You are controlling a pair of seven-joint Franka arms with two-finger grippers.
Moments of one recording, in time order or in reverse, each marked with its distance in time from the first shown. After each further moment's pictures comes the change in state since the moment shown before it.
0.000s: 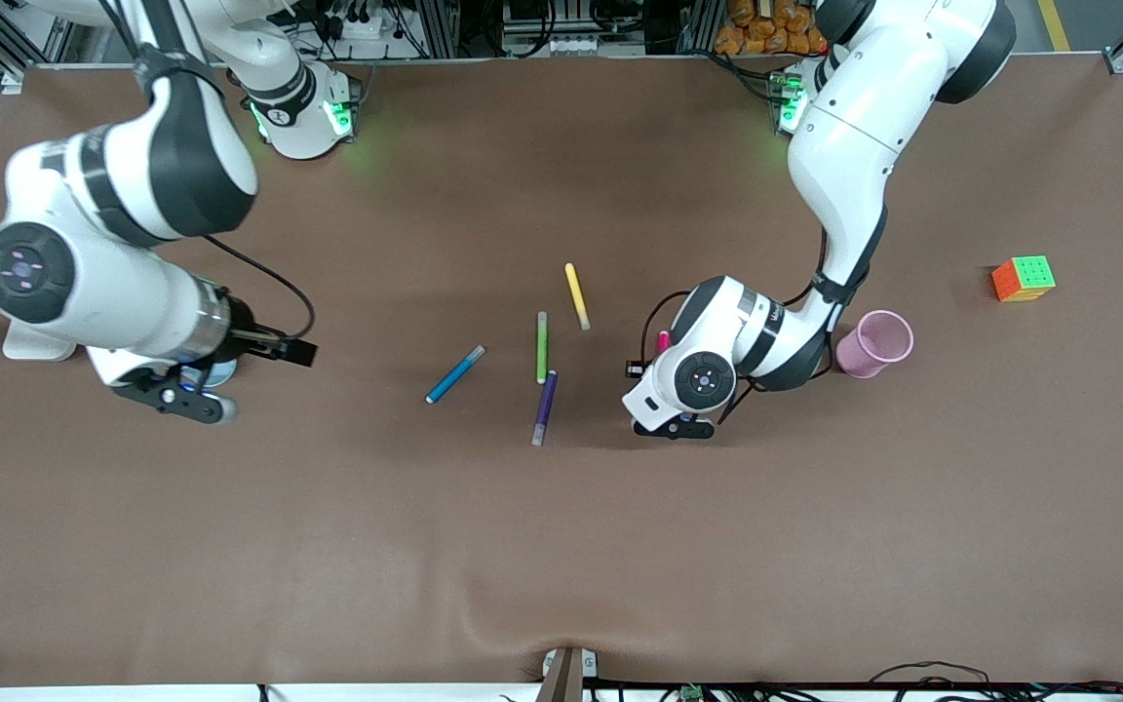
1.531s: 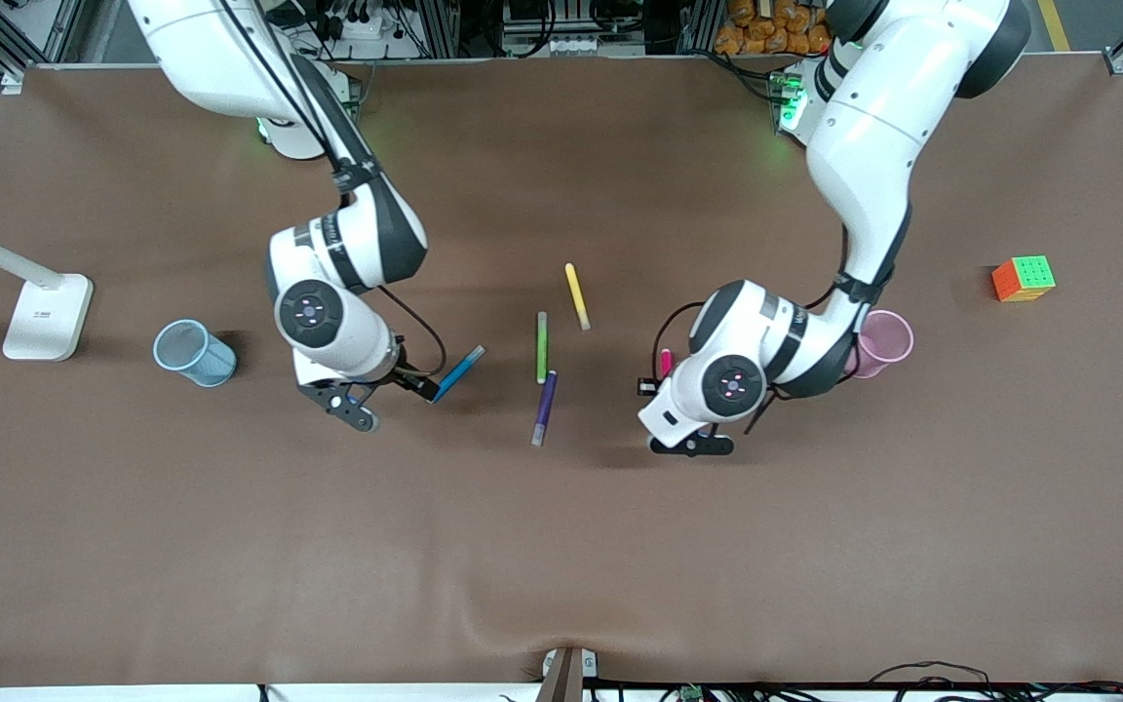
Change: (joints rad) left arm 0.048 -0.040 0.004 0.033 0.005 0.026 0.004; right arm 0.199 0.151 0.001 -0.320 0.006 0.544 0.389
